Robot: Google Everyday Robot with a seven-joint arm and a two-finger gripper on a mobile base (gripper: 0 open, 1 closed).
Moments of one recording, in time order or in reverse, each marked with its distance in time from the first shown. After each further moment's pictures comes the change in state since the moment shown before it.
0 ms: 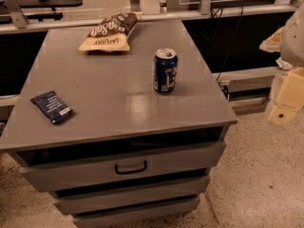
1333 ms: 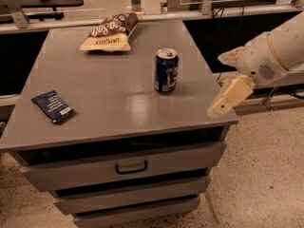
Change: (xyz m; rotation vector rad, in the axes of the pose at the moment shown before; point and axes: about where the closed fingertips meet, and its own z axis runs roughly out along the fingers) arm -0.060 -0.044 0.094 -0.073 -0.453 0.116
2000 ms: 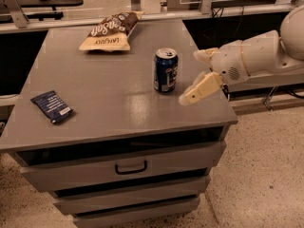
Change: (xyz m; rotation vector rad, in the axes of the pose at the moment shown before) arm -0.041 -0.030 0.061 -0.031 -0.305 0.025
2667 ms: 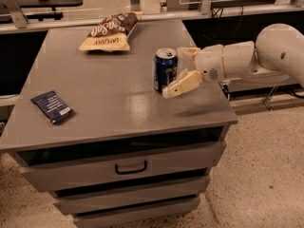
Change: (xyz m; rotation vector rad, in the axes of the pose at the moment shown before) arm -0.020 -0.022 0.050 -0.031 -0.207 -0.009
